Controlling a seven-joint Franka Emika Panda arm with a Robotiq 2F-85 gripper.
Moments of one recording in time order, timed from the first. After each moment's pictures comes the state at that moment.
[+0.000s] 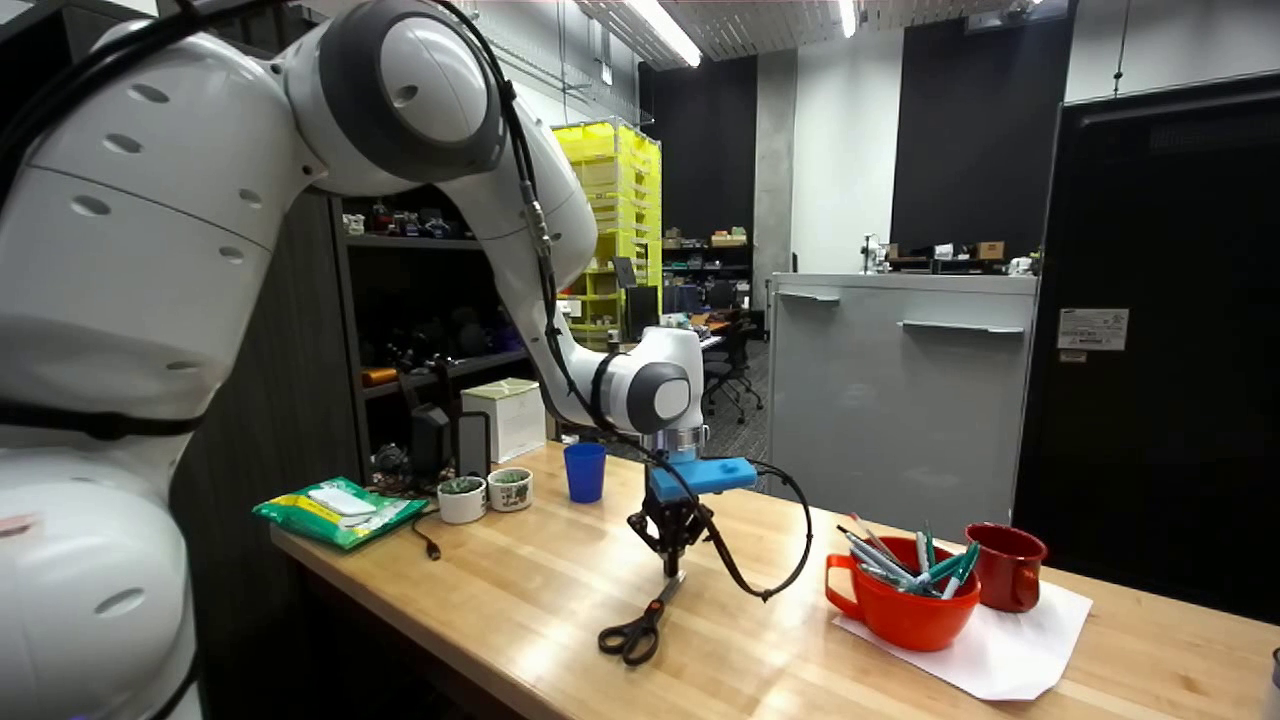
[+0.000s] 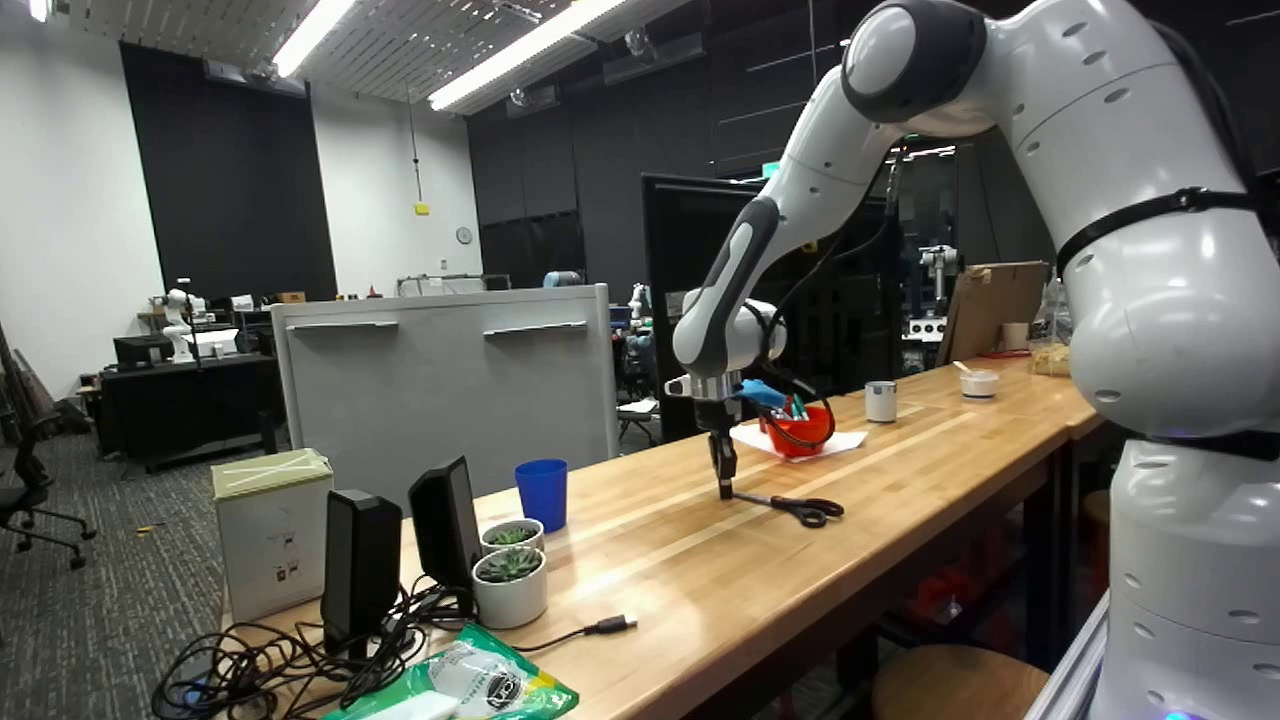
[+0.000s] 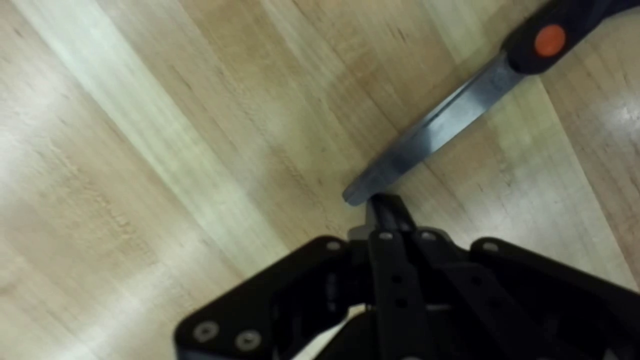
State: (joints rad) arm -0.16 0.38 0.02 -2.12 -0.08 2.49 -1.02
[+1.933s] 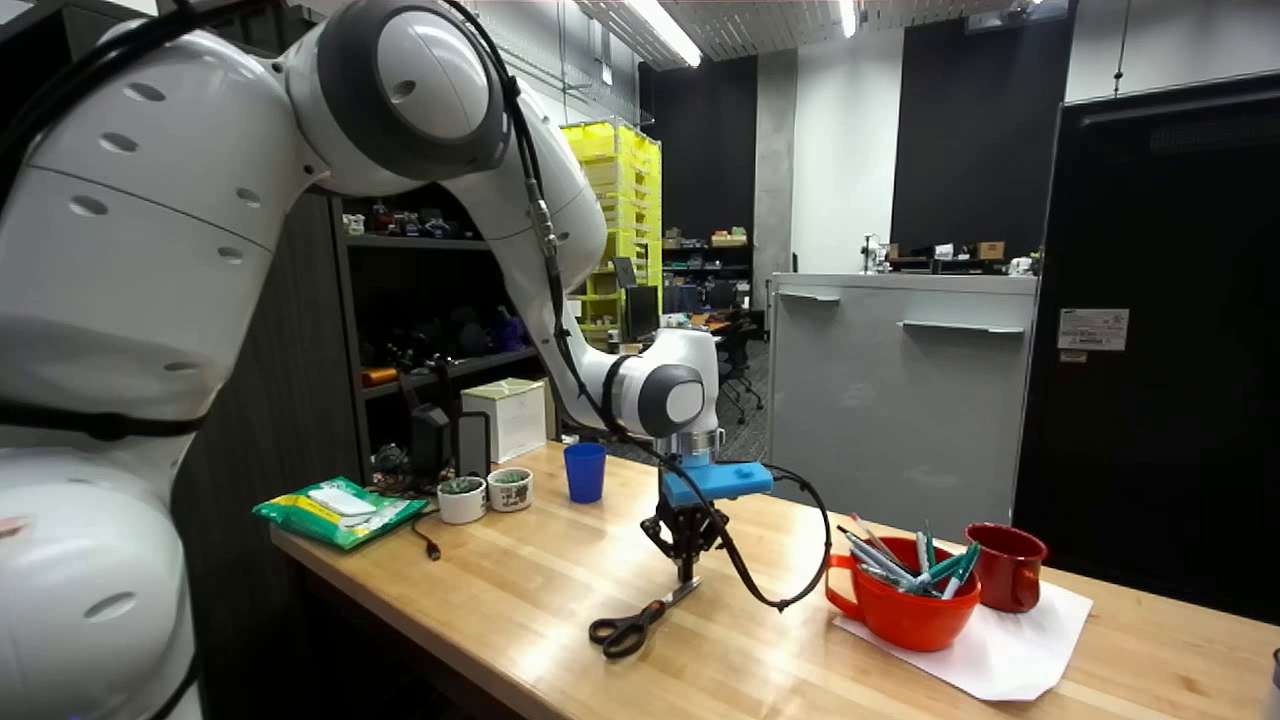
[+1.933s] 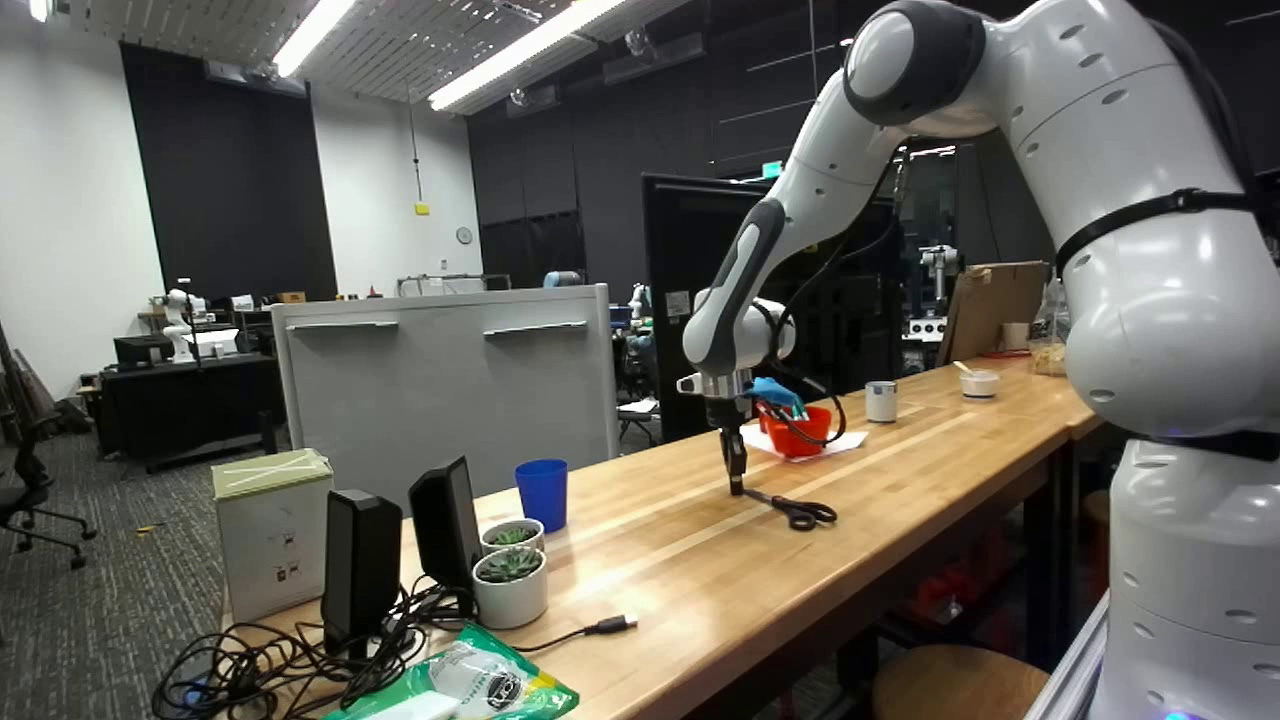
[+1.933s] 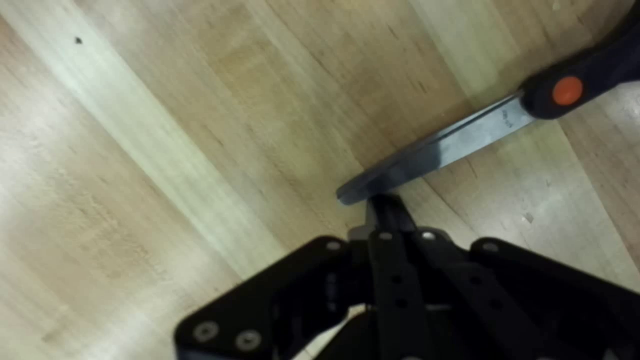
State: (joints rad) arm -0.18 0.38 0.00 -2.12 -0.08 2.49 -1.01
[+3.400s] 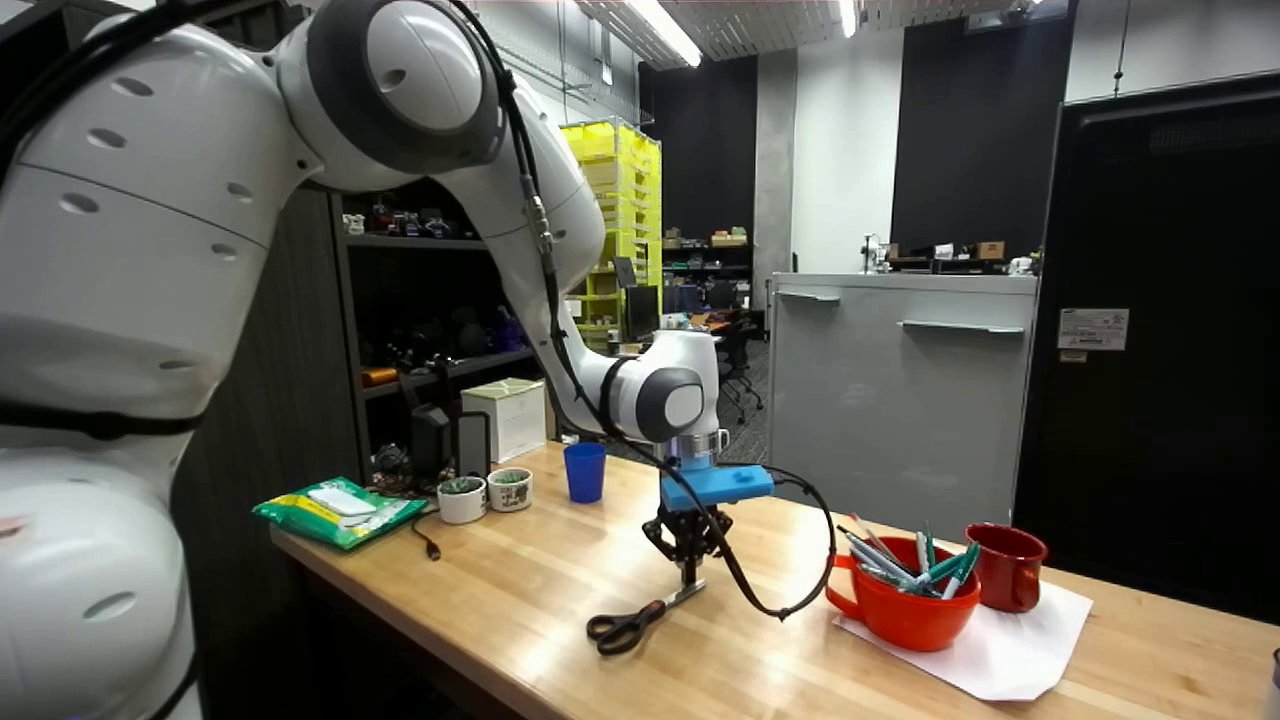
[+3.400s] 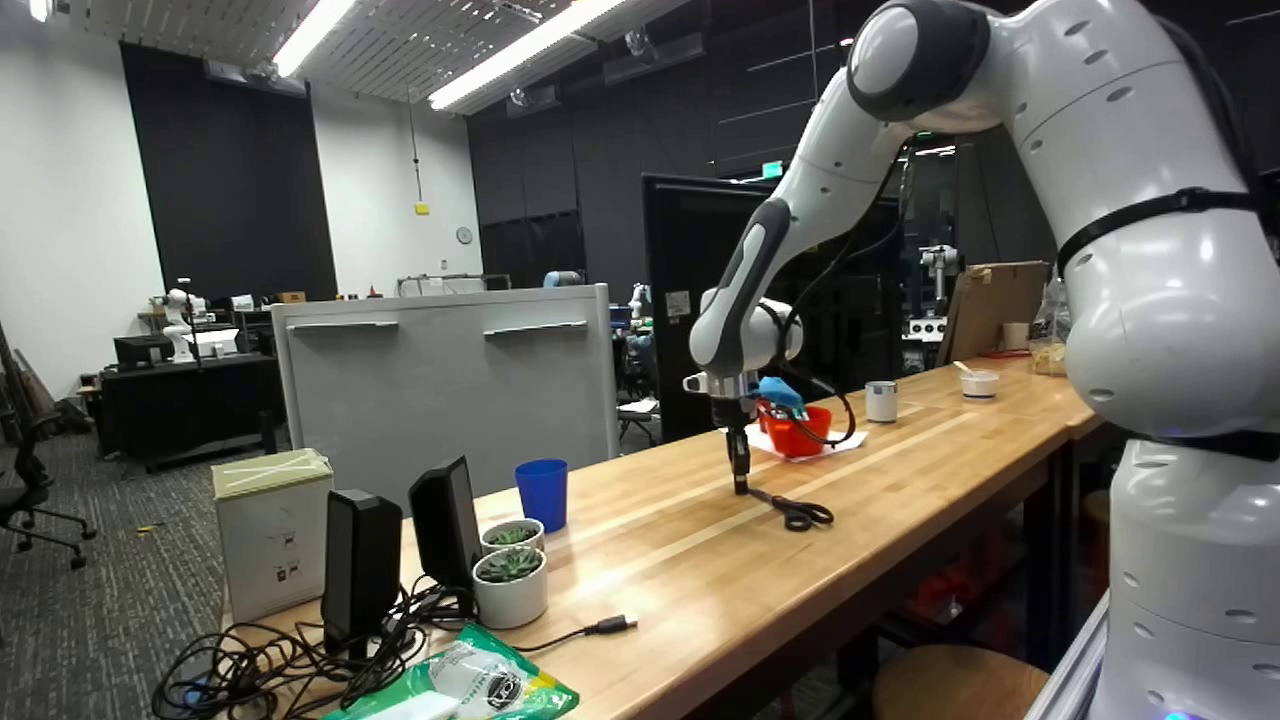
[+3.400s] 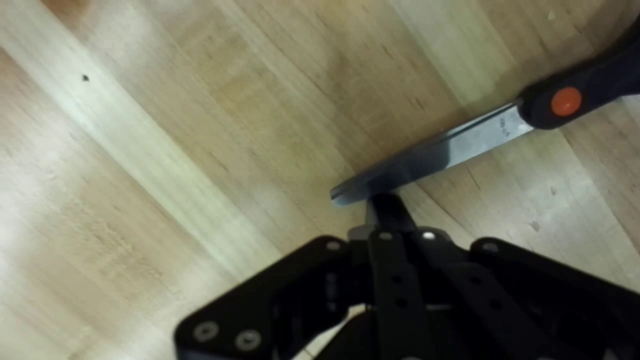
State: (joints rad) arm -0.18 0.36 -0.01 -2.15 -0.09 2.54 -0.96
